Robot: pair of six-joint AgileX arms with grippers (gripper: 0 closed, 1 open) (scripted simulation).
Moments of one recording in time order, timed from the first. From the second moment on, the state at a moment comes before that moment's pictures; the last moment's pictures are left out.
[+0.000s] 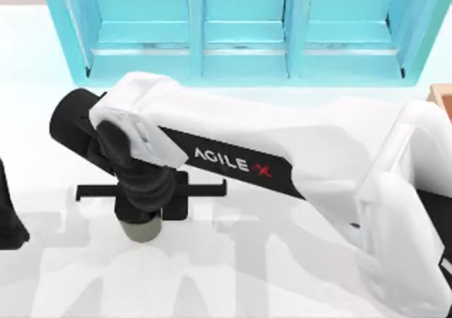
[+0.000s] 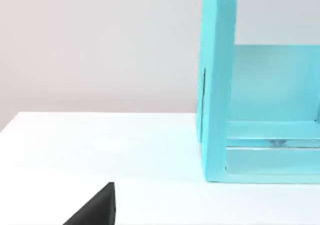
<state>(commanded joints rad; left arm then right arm) 0.00 0.00 0.00 0.00 0.00 0.00 0.99 2.51 2.19 -1.14 0.18 1.01</state>
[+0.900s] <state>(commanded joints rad) 0.00 0.00 0.00 0.00 0.00 0.00 0.67 2.32 2.02 -1.17 0.11 0.69</state>
